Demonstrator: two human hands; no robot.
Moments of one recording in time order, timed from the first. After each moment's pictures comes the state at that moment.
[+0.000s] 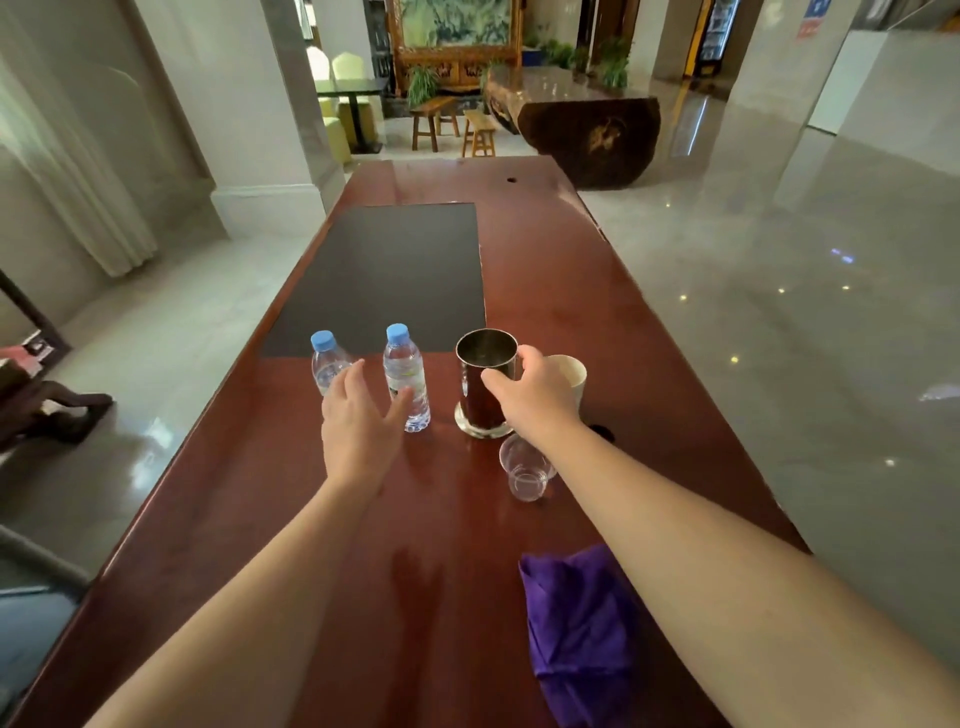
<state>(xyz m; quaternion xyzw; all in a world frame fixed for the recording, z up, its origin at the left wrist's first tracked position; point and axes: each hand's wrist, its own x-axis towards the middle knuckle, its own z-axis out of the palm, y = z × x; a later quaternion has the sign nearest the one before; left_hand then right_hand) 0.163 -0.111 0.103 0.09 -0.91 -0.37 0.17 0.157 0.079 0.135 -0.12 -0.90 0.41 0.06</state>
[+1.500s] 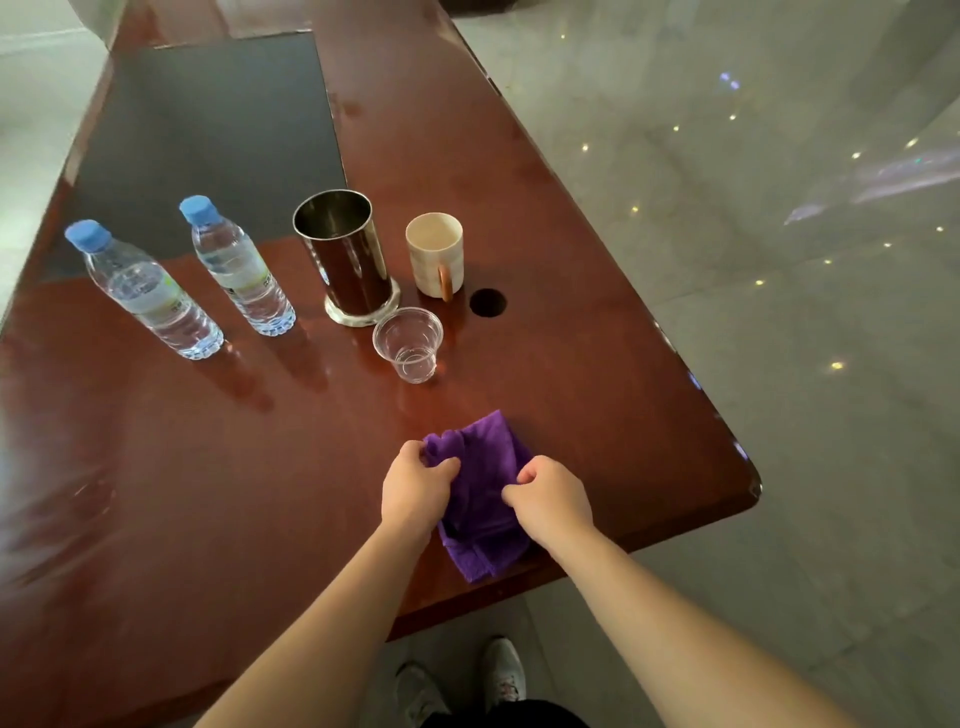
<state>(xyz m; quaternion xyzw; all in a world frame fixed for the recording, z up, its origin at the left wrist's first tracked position) 0.277 0.027 -0.054 0.12 -0.86 -0.46 -0.20 0.345 0.166 -0.038 -0.34 -0.85 0.37 -0.13</state>
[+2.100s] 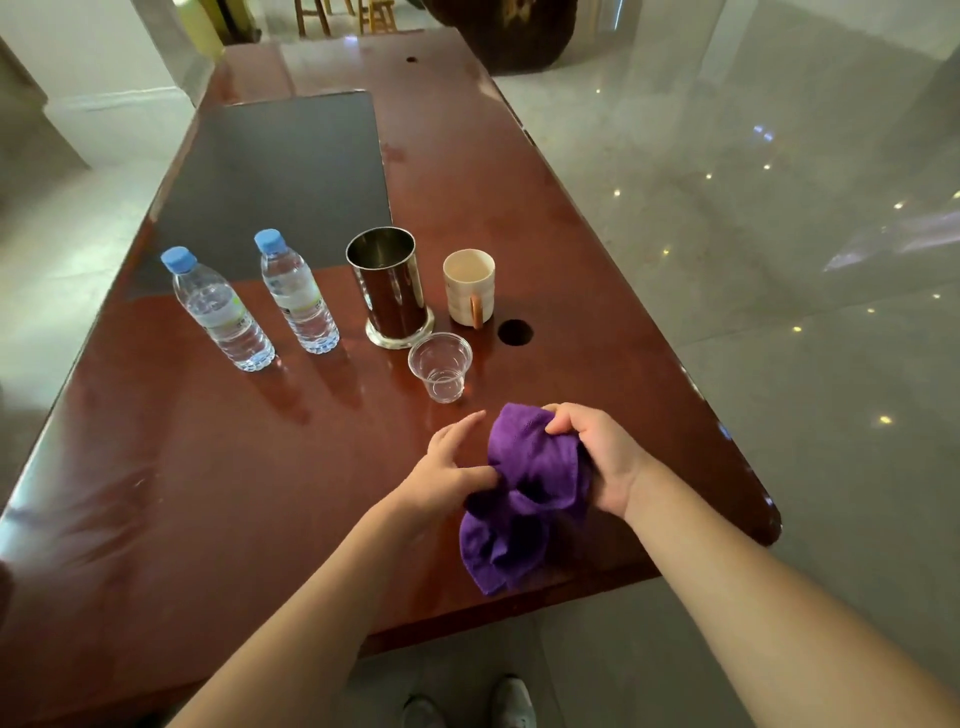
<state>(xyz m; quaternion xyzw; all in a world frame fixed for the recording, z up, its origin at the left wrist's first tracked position) 0.277 0.015 0.021 -0.04 -0.76 -0.57 -0.32 0.318 0.211 0.042 -0.21 -0.49 0.82 -0.19</state>
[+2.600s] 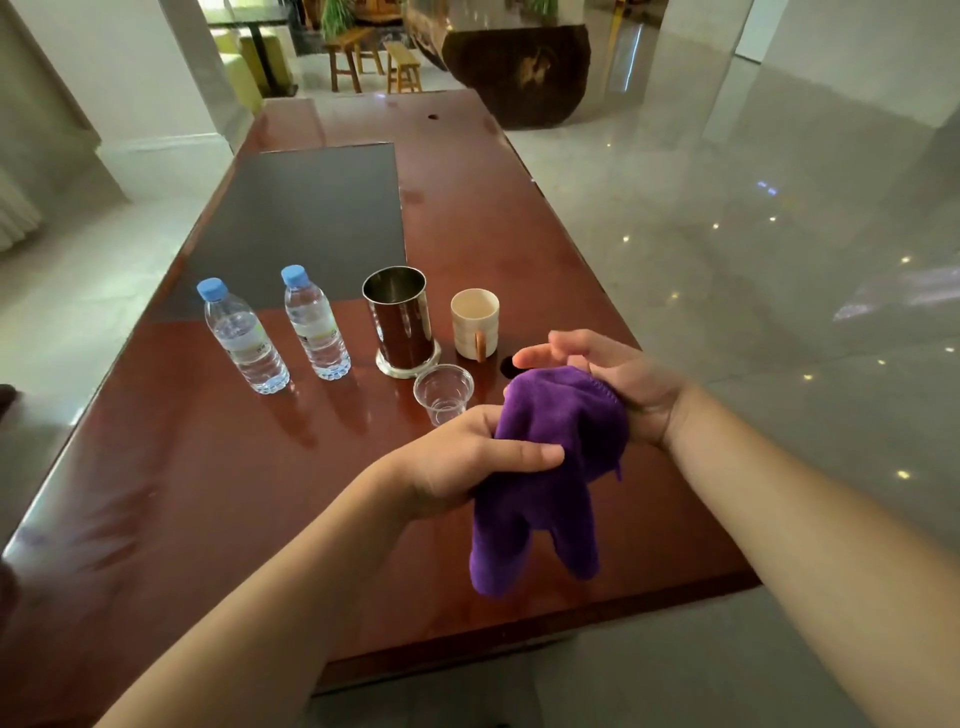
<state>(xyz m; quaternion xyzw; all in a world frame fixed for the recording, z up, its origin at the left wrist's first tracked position) 0.290 0.037 0.131 -0.21 -0.59 -0.66 -0.42 0.281 0.244 0.141 0.00 -0.53 0.81 -0.27</state>
